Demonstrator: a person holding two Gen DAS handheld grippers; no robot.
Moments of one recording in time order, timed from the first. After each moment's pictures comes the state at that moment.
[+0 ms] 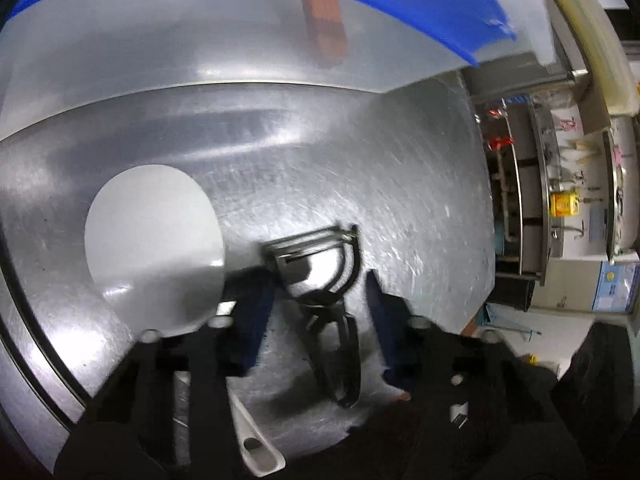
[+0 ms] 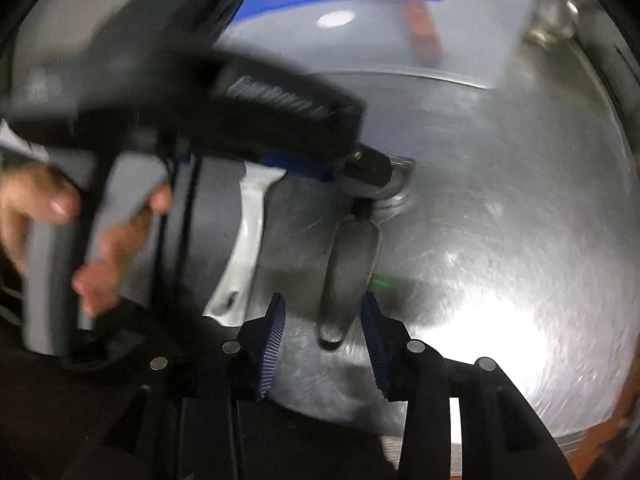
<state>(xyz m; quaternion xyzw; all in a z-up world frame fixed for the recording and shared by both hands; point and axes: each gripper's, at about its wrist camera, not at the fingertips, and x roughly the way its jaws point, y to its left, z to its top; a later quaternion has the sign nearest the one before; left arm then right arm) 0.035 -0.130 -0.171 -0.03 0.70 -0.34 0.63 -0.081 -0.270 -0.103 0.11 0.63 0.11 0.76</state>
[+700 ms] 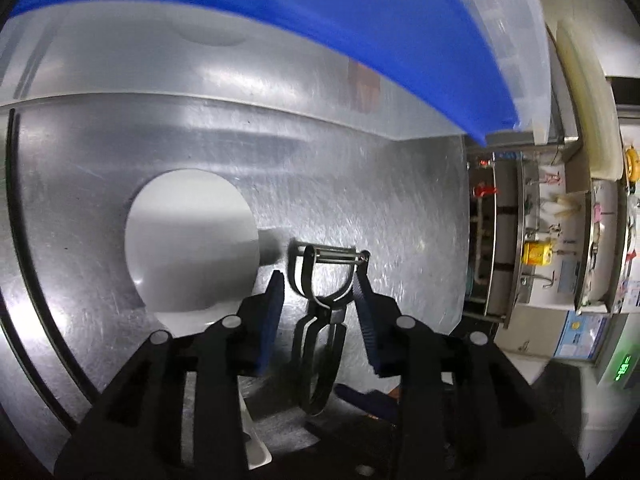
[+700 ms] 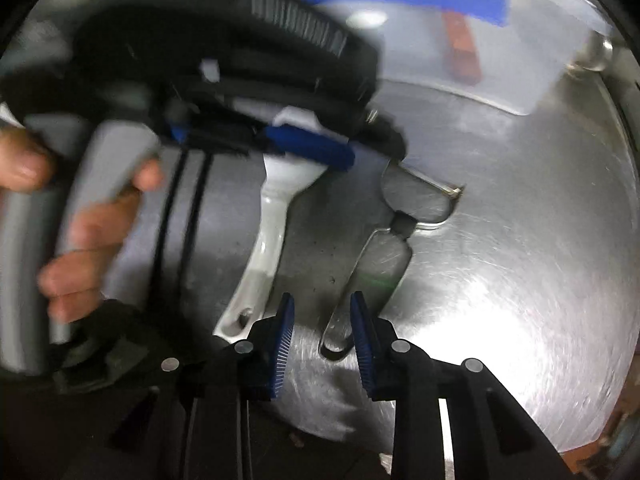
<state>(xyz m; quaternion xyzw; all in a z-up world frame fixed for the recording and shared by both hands) 0.051 -0.094 -0.163 -0.13 0.70 -0.32 0.63 -0.059 -0.255 -0.117 0.07 0.64 0.13 0.75</state>
